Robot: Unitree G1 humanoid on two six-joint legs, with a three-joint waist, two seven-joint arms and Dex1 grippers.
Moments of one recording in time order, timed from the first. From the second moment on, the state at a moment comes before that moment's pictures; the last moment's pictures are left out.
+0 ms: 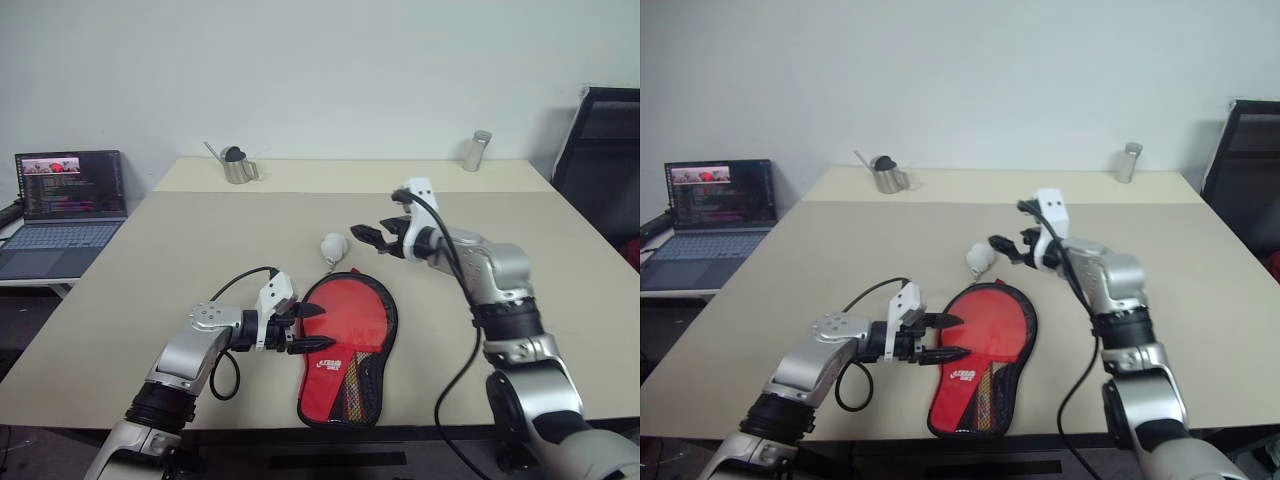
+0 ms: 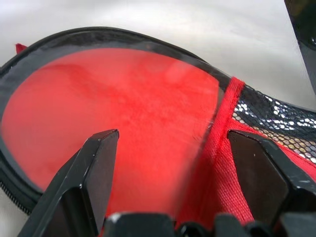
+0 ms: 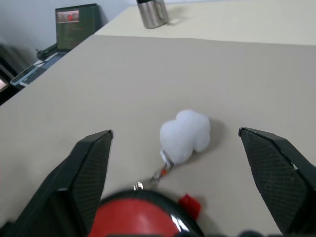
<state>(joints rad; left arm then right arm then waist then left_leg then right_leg) -0.48 0.55 -0.16 0.15 -0.27 0.36 -1.16 -1.03 -0.18 -0.04 0.38 0.37 0.86 0.37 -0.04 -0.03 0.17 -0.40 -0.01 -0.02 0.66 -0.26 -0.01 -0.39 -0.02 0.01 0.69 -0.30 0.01</state>
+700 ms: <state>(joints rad) -0.42 0.55 -0.10 0.03 -0.30 0.44 -1.05 -1.22 0.02 -0.03 1.03 0.19 0.32 0.47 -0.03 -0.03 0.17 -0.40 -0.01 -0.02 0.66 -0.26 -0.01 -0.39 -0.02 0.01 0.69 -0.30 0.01</state>
